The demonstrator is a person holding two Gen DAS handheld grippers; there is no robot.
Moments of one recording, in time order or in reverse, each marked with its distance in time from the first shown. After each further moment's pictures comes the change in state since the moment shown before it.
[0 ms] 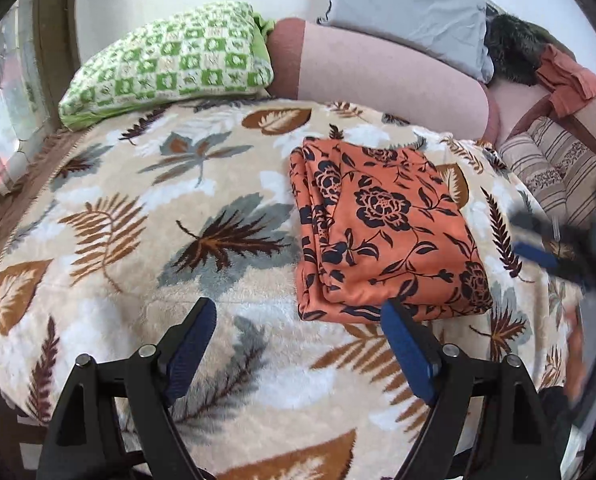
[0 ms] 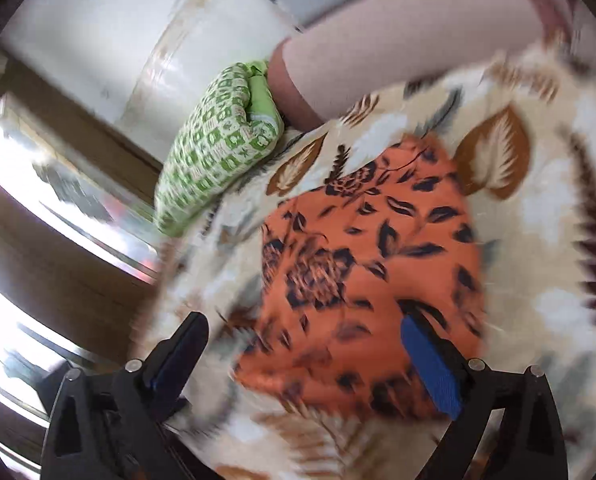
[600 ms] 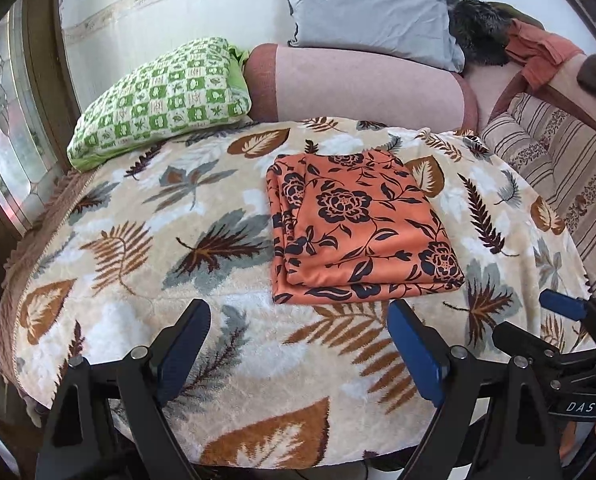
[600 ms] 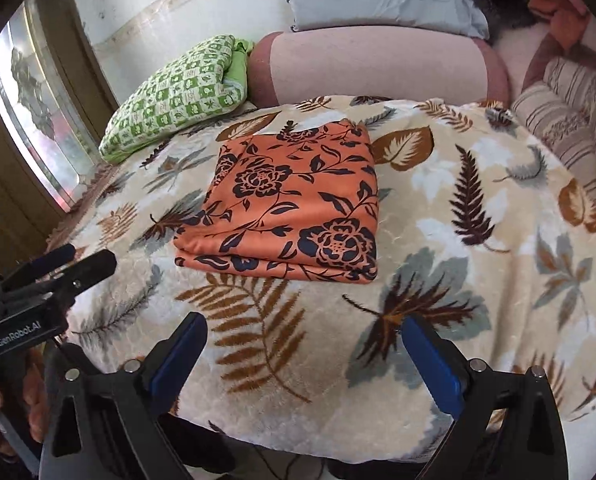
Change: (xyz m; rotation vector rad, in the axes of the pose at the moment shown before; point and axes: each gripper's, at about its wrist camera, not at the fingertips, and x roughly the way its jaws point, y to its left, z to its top) left arm -0.048 -0.051 -0.021 0.126 -0.063 0.057; right arm -0.083 0.016 -0.099 -0.192 -0.004 -0.341
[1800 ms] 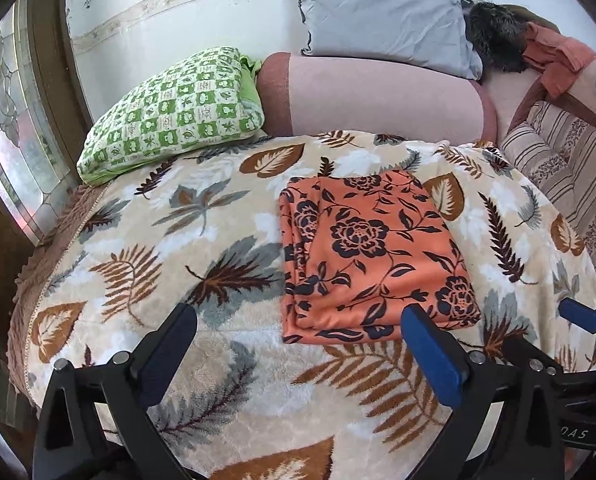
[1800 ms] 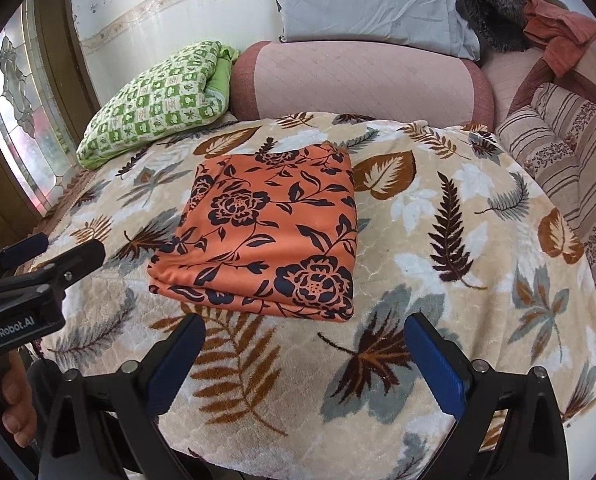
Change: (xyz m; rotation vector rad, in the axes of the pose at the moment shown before) left arm 0.017 -0.006 0.037 -0.024 -0.017 0.086; right arm 0.004 -0.002 0.029 -0.010 -0.029 -0.092
